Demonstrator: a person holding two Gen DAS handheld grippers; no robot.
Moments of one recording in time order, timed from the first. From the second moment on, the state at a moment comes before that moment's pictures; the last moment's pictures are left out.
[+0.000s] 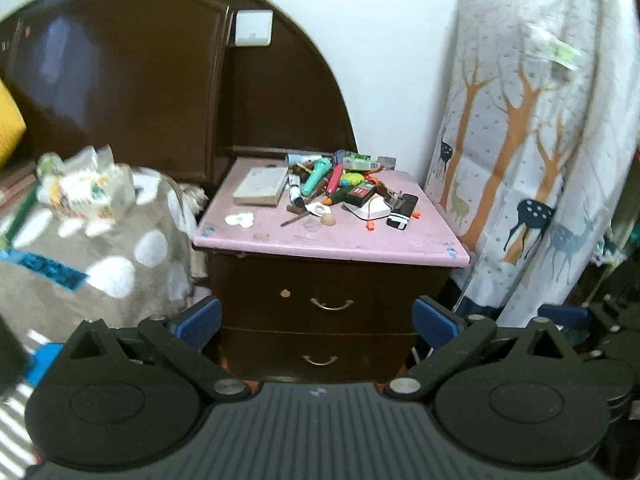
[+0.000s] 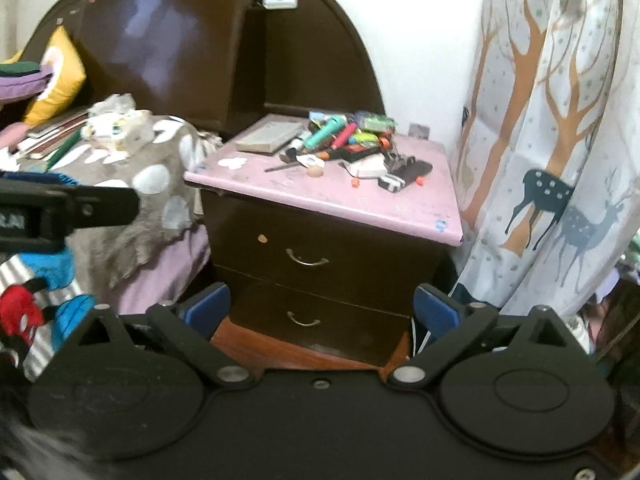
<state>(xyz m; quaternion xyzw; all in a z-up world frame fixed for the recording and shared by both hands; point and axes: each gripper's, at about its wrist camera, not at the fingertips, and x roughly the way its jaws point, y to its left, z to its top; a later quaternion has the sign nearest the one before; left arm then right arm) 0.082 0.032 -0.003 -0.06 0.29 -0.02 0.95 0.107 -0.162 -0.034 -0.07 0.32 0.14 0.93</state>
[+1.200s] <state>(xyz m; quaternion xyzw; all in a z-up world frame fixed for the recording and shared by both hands) 0.221 0.118 -0.140 -0.12 0.29 -0.01 0.95 0.280 -0.042 -0.236 -0.50 0.28 0.29 0.77</state>
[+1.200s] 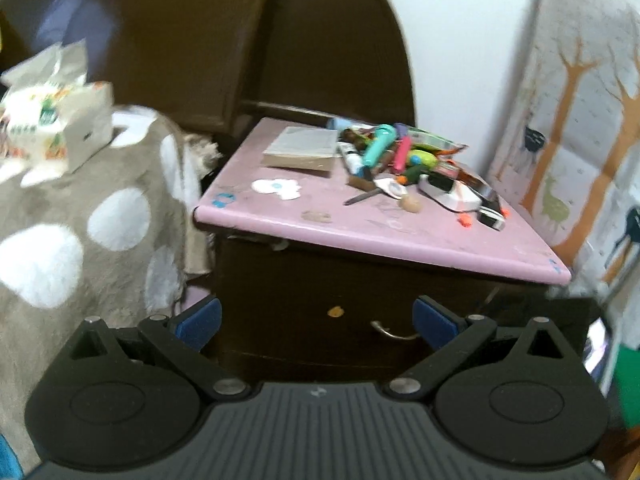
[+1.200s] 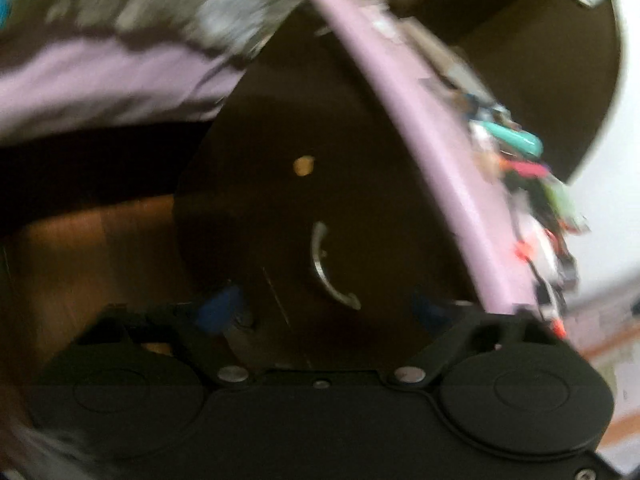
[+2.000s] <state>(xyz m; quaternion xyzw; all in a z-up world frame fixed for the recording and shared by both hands) 0.225 0.129 -0.141 -0.14 0.30 -0.04 0.94 0.323 -0.004 -0.277 -0.62 0.31 0.33 0.64</state>
